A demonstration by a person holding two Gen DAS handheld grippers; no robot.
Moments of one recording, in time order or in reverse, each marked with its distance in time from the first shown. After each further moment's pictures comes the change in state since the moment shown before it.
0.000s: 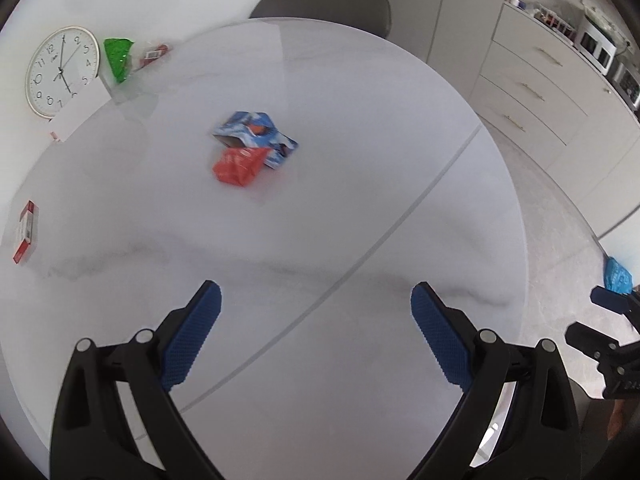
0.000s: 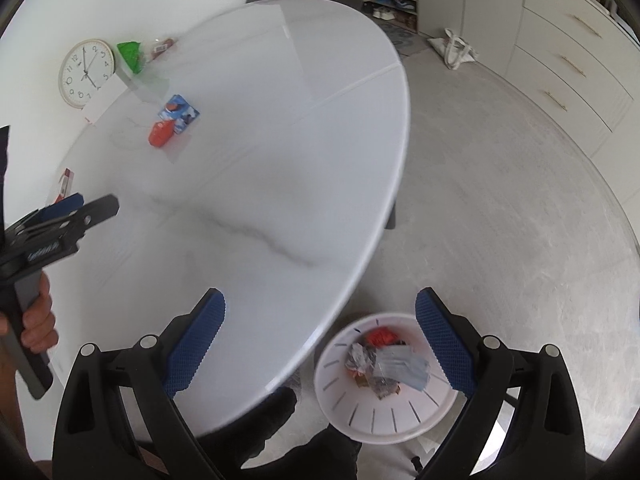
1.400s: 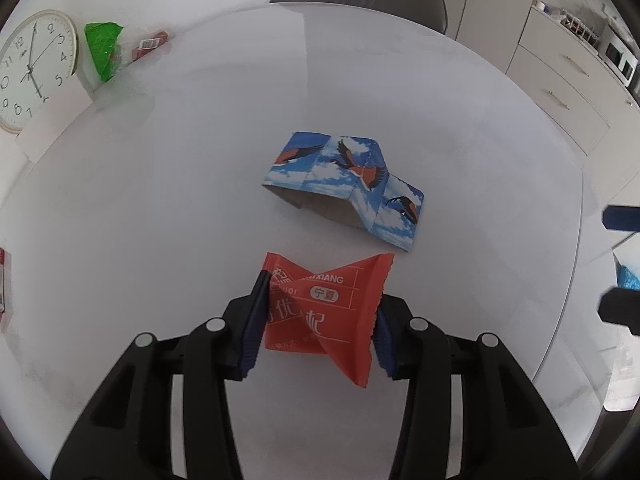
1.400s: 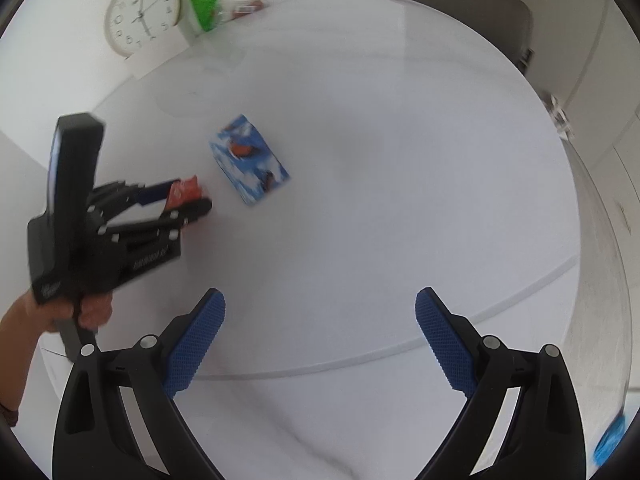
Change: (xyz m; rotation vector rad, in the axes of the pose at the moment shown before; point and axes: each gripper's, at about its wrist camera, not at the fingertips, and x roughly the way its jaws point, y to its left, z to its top) left arm 0.122 0.091 0.080 0.002 0.011 -0.003; right arm 0.107 0.128 0.166 -0.359 0.057 0.104
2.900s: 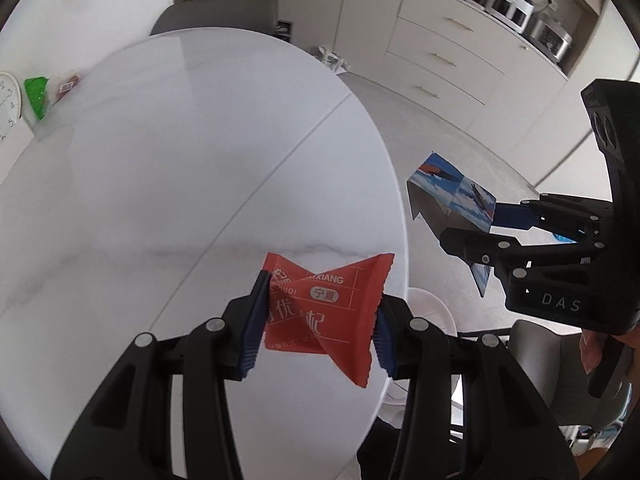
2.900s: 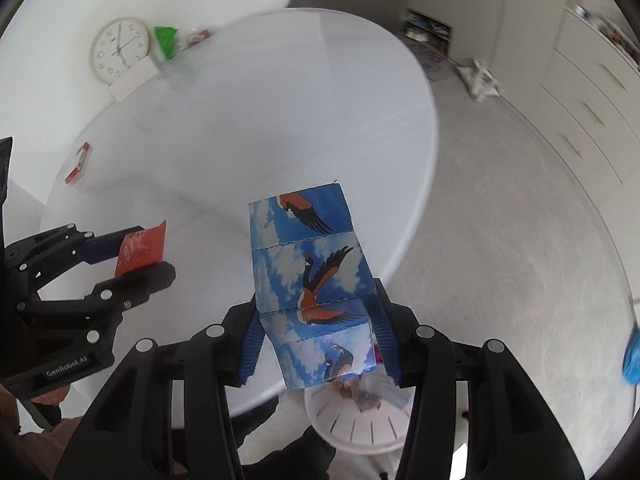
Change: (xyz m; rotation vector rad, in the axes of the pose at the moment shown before) left arm -0.168 -0.189 -0.116 0.205 0.023 -0.266; right arm -0.141 -0.031 -0.216 0.248 -0.084 -0.119
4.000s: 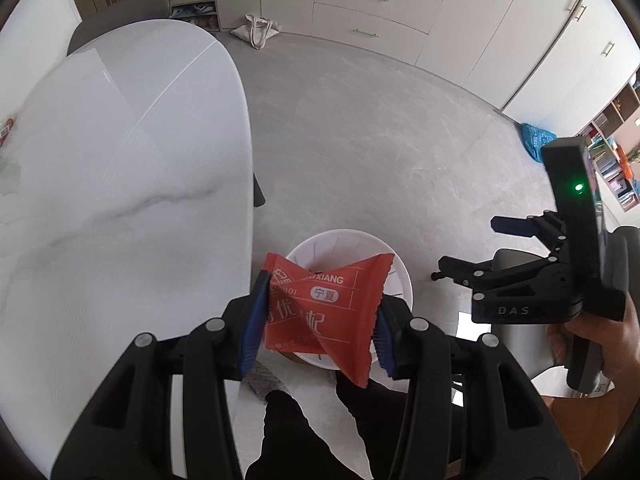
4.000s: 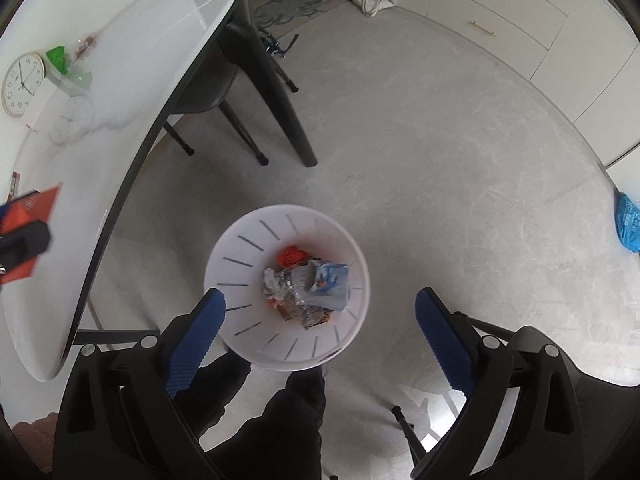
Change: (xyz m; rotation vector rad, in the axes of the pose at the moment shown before) left arm 0.048 -0.141 -0.037 0.207 0.143 -0.046; right arm 0.021 -0.141 -0.164 0.298 0.120 -0.147
